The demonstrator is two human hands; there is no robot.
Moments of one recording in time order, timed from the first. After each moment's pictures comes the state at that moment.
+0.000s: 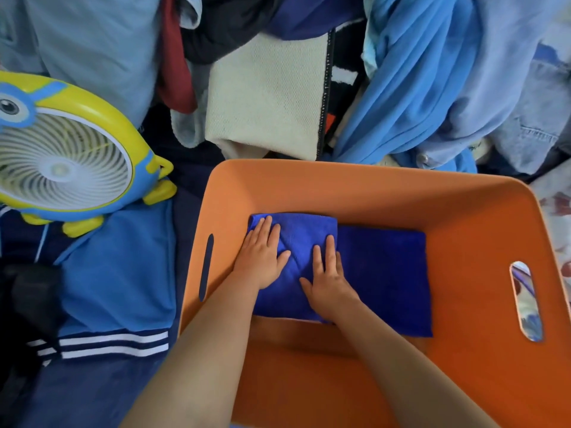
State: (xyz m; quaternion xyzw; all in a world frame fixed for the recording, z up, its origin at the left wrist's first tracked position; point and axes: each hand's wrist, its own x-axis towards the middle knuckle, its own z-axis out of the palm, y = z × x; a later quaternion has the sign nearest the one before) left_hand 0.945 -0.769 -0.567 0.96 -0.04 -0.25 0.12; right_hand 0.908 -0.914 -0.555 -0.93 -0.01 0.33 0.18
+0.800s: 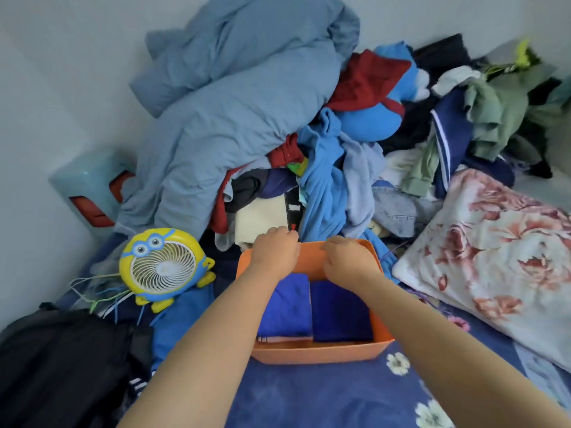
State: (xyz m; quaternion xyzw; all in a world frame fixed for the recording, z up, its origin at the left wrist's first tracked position) left_hand 0.851 -0.859 -0.202 0.99 -0.14 0.01 -0.04; right_hand 0.830 -0.999 -0.219 -0.98 -0.11 0.04 0.15
